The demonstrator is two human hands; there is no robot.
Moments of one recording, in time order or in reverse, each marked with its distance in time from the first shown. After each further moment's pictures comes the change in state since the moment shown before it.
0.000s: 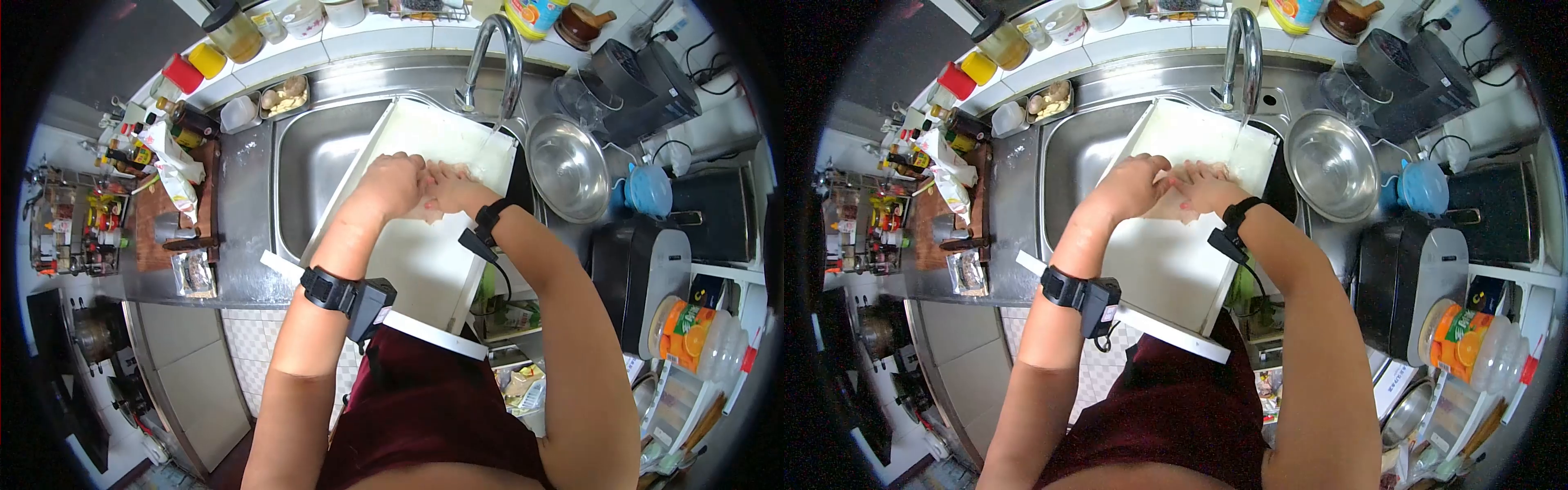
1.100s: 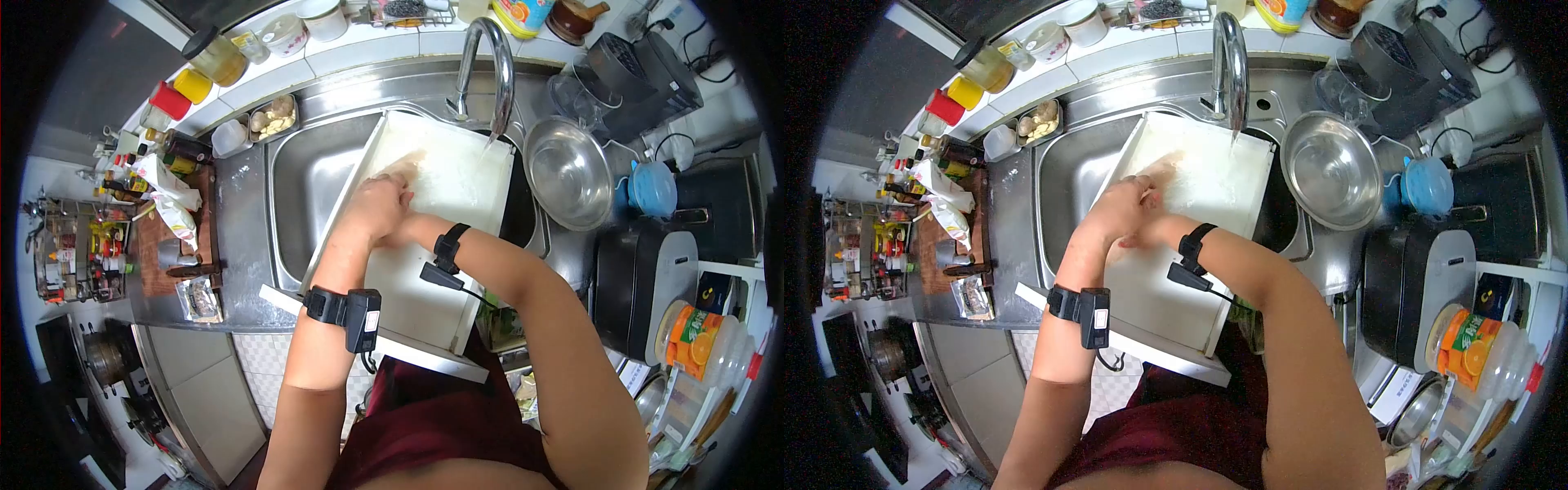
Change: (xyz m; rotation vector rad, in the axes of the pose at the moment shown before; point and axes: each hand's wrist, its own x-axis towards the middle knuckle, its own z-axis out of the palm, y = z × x) left_hand 0.022 -0.029 0.026 -0.079 0.025 -0.046; right_hand 0.075 -0.079 0.031 0.227 0.171 -0.358
